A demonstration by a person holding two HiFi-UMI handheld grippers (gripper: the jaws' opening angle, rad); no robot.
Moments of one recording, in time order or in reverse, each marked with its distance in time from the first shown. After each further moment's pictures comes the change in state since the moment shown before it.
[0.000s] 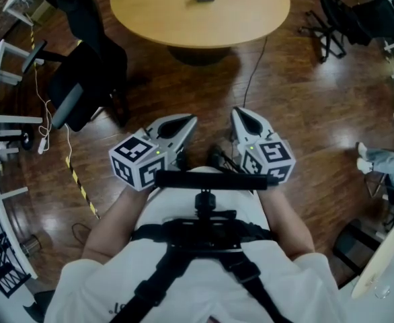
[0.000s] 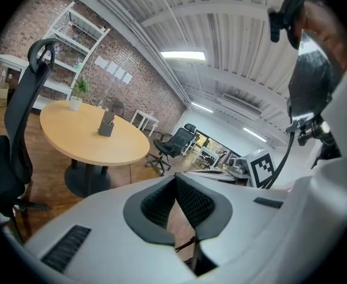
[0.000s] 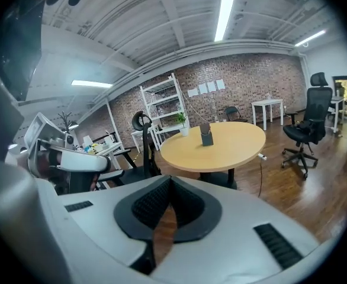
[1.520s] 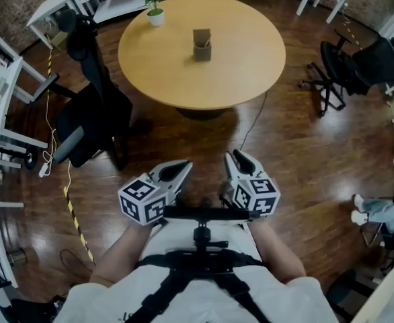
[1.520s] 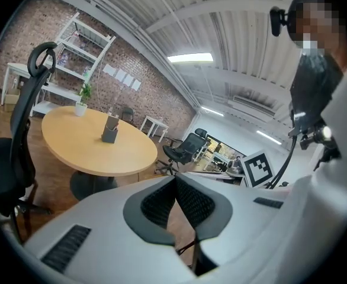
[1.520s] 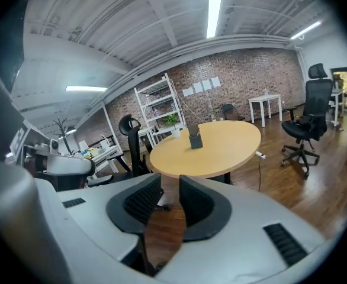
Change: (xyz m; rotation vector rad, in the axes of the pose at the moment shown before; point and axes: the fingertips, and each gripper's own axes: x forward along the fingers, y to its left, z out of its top) left arm 0.067 0.011 0.018 -0.009 -0.054 0.117; right arm 0.031 -0.095 0.014 0.045 0.009 0.002
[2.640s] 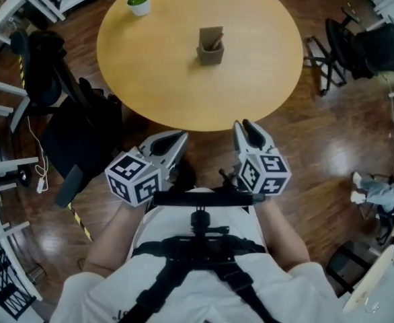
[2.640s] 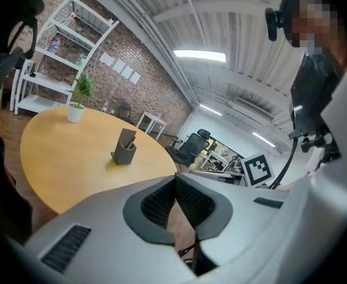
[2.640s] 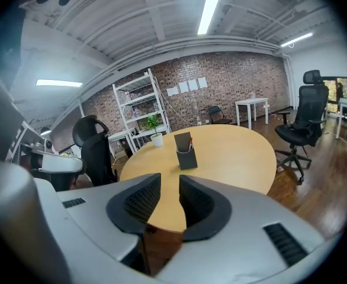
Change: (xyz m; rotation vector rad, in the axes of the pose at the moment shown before) left arm 0.079 0.208 0.145 -0.020 0.062 -0.095; right arm 0.202 -0.036 0.123 0.051 0.001 -0.181
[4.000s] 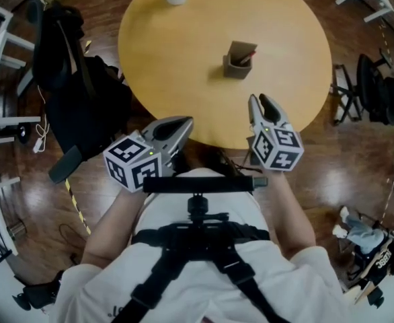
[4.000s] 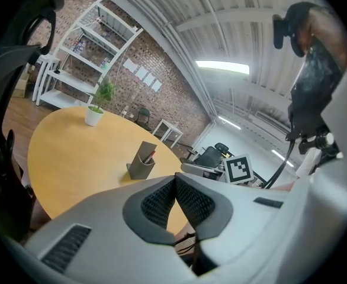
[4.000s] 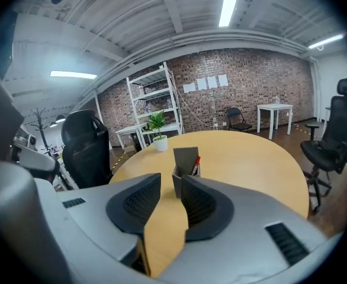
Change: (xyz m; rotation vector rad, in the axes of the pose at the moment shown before) left arm 0.027 0.058 0.057 -0.146 -0.097 0.131; right arm 0.127 -0.031 0.088 -0.147 0.029 0.119
